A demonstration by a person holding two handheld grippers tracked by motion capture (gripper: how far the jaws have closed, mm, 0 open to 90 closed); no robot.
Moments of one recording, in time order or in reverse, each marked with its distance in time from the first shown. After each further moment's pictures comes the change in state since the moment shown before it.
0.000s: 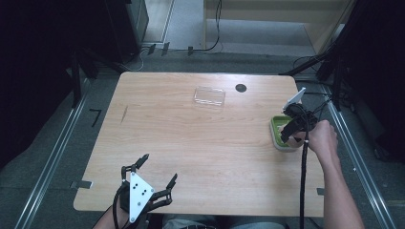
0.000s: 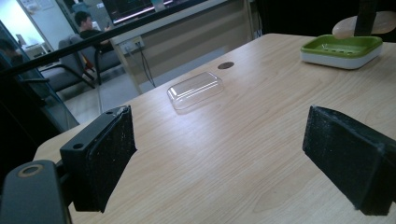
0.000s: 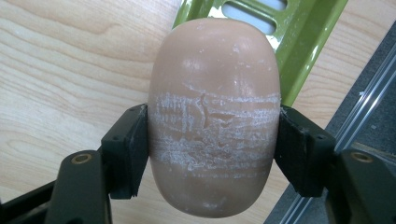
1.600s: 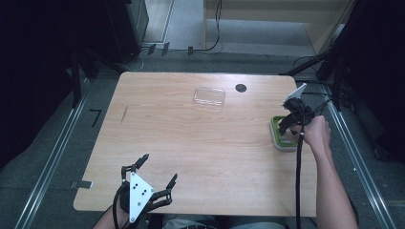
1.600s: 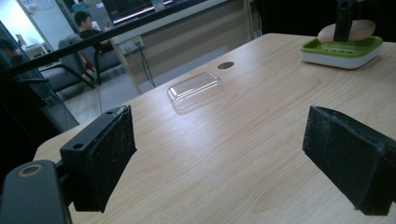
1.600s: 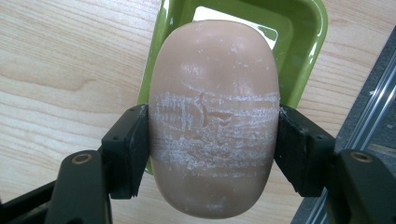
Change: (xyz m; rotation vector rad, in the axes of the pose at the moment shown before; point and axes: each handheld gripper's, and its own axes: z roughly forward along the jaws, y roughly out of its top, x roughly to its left) left arm 0.000 0.000 0.000 0.001 -0.001 0.002; right arm -0.018 0.024 0.018 -0.040 0.017 0.087
